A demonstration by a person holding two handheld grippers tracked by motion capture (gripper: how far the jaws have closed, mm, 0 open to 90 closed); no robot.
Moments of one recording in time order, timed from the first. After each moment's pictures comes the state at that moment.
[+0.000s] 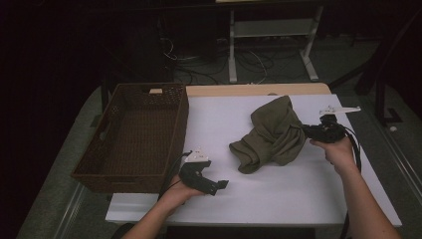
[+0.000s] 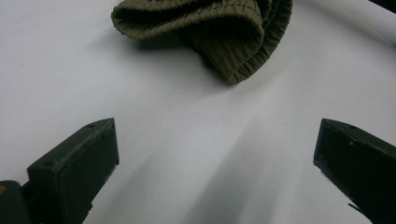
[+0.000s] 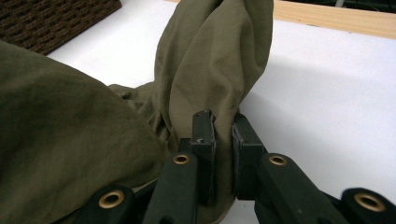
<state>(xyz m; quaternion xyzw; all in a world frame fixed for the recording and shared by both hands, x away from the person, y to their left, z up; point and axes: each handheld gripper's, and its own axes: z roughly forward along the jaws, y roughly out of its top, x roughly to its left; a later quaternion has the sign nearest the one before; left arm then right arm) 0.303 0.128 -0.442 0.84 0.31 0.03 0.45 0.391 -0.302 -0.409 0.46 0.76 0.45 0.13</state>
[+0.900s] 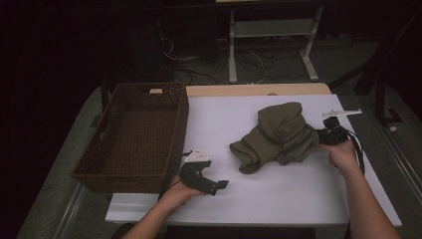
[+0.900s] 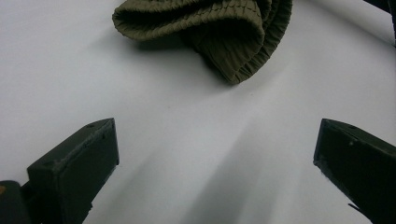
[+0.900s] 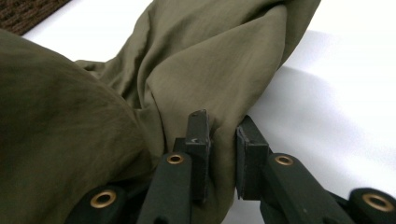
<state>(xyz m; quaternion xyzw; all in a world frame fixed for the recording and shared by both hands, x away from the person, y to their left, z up) 0.303 0.127 -0.442 0.84 0.31 0.02 0.45 0.399 -0.322 -0.433 0.49 0.76 0.42 0.10</state>
